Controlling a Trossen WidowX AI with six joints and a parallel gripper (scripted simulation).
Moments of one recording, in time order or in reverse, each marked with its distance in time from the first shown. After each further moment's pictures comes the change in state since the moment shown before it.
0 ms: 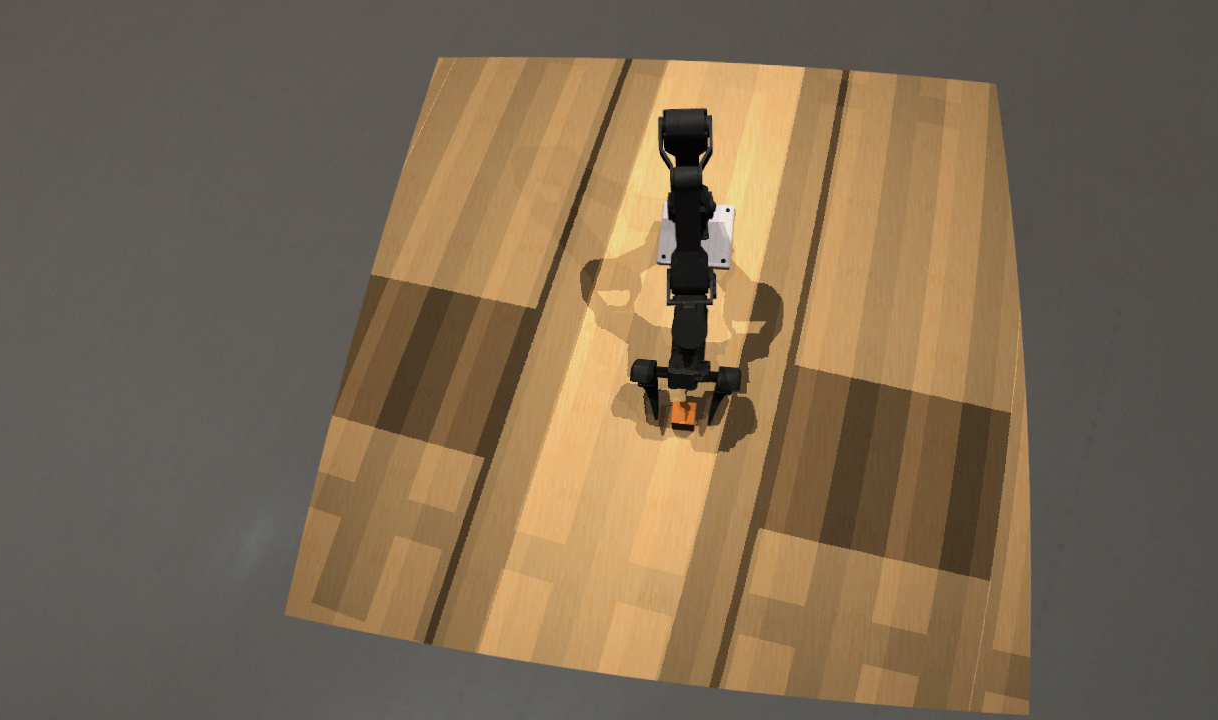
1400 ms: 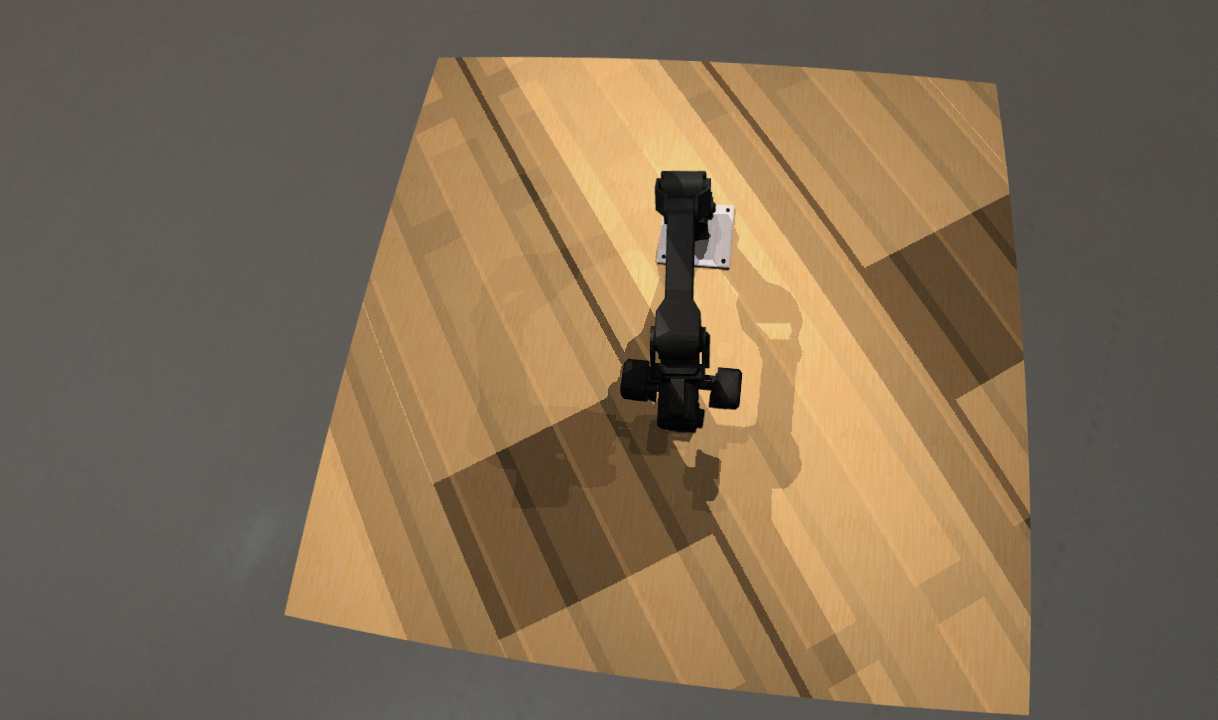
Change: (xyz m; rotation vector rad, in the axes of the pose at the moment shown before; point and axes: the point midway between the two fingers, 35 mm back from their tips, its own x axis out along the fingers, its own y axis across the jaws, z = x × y) arm -0.041 0.000 0.079 0.005 0.904 0.002
